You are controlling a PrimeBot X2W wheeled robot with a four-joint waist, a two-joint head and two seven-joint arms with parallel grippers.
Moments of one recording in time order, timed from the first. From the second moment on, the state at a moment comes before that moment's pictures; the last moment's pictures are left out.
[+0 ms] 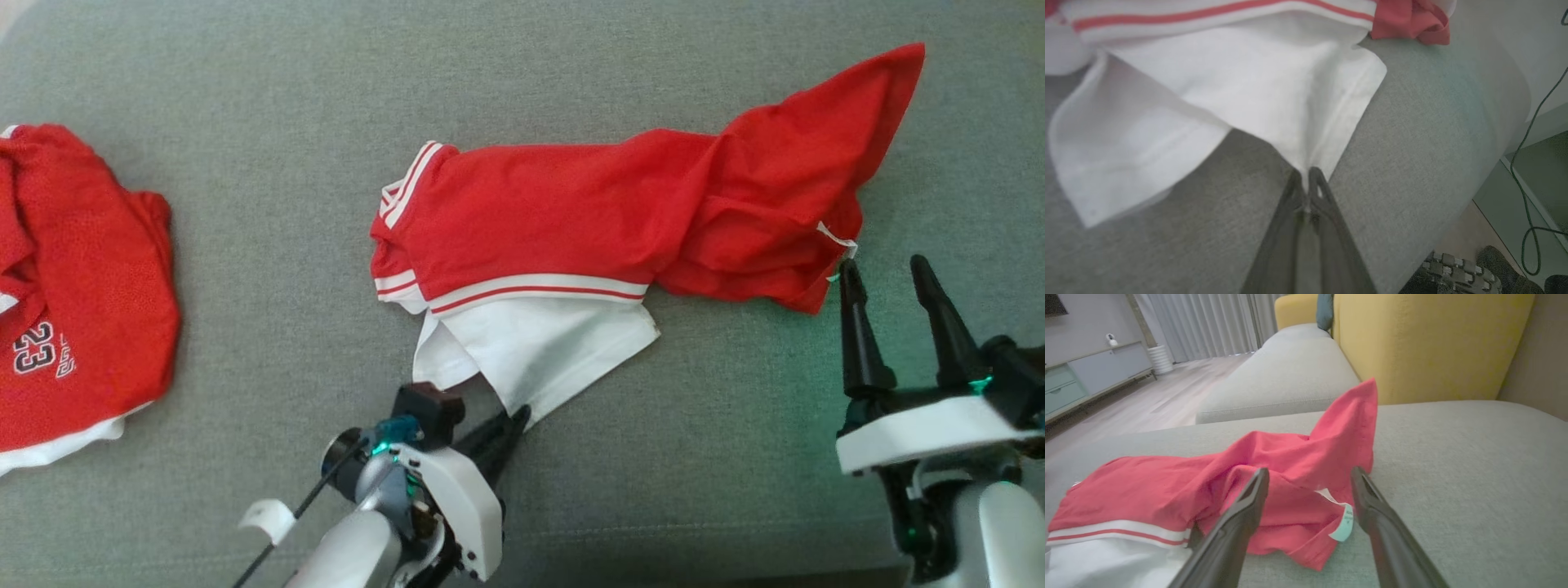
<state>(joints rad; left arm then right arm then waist) -0.20 0.09 -0.60 0.32 -0.36 -0.12 0.08 -0.02 -0.05 -0.04 -0.07 0.16 0.13 0.01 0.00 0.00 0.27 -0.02</state>
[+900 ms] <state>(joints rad) -0.27 0.09 -0.63 0.36 -0.37 -0.12 0.00 -0.31 -0.10 -0.14 0.30 0.19 0.13 0.41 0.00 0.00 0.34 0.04</state>
